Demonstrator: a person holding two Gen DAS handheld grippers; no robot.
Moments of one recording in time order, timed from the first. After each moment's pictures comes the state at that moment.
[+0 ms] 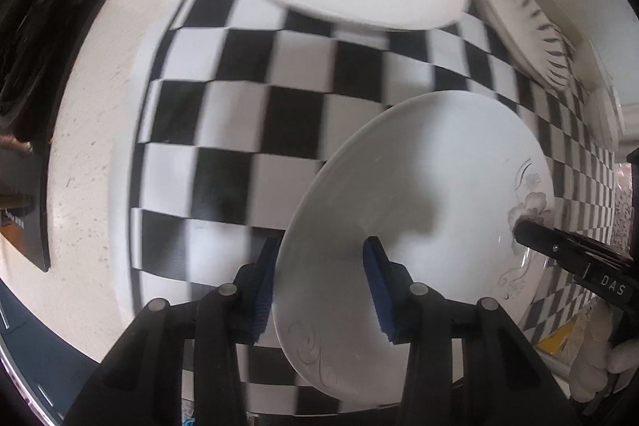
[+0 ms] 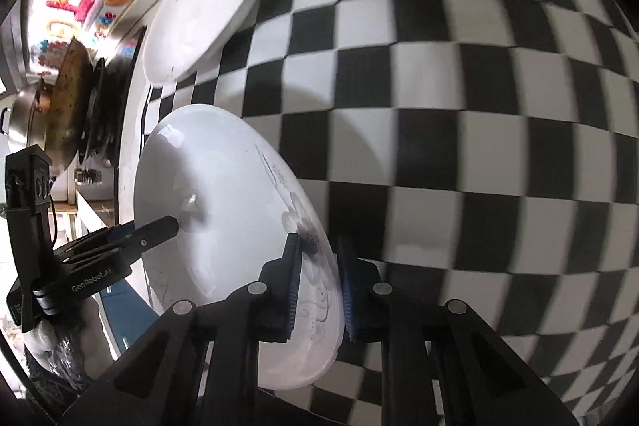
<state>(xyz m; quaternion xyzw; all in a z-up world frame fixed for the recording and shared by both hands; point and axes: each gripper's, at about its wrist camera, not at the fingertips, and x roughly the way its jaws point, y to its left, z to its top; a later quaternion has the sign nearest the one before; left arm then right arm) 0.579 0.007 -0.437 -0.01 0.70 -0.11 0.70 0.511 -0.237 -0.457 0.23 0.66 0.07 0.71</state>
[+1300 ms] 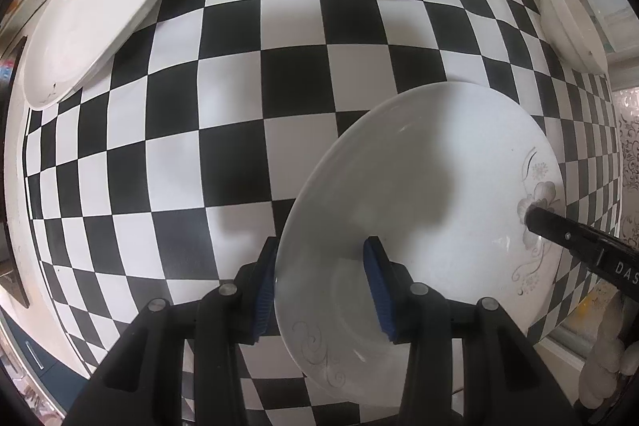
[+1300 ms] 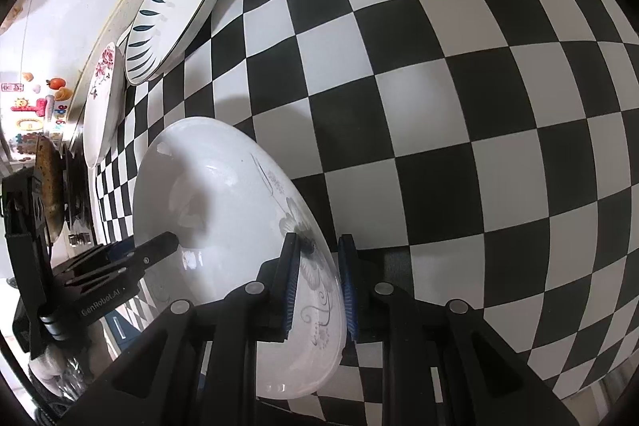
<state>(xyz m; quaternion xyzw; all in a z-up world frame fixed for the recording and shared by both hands) 0.571 -0.194 -0.460 0.09 0.71 -0.15 0.68 0.447 -0.405 -0.475 0.32 0.65 -0.03 0.69</state>
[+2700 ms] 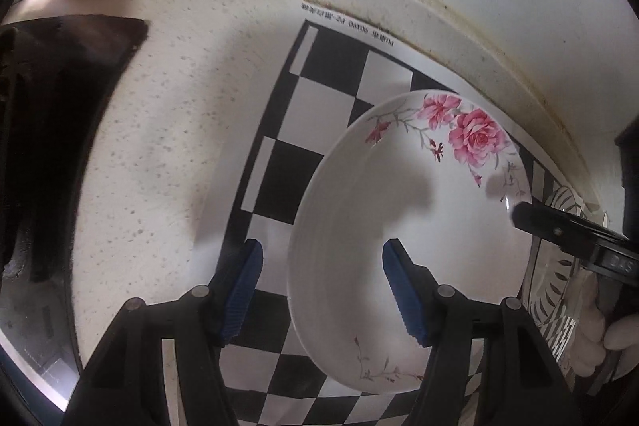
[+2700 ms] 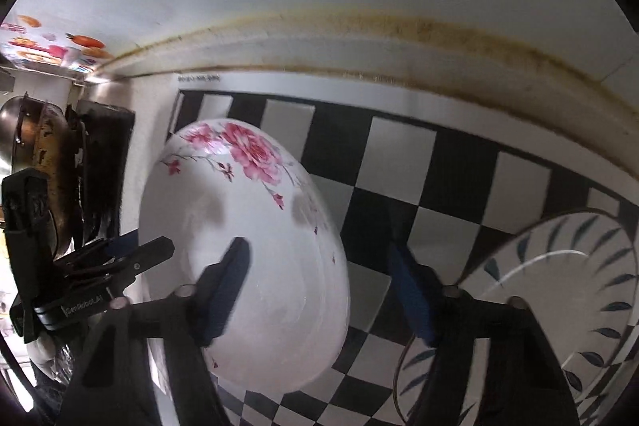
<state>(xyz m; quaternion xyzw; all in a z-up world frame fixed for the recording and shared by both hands) 0.793 0.047 -0.463 -0.12 0.68 -0.07 0.72 0.813 -0.205 -0.467 0.14 0.69 0.13 0.70</state>
